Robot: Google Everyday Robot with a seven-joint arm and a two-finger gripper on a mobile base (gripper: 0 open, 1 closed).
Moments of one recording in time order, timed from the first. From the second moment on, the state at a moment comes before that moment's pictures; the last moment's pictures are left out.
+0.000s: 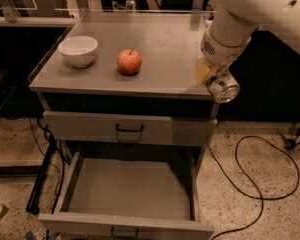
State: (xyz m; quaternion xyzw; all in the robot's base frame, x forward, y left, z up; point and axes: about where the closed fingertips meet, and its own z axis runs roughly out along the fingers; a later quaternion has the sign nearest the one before) arm 0.615 -0.163 0.893 -0.27 0.94 -0.04 0.19
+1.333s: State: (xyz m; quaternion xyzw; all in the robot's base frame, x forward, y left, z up) arm 0.530 -0.137 0.837 -0.28 0.95 -0.01 0.12
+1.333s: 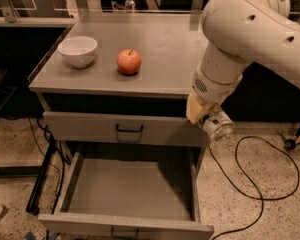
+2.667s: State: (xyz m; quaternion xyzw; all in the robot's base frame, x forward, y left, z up) arm 0.470 -0.076 0.733 -0.30 0.95 0.09 0.02
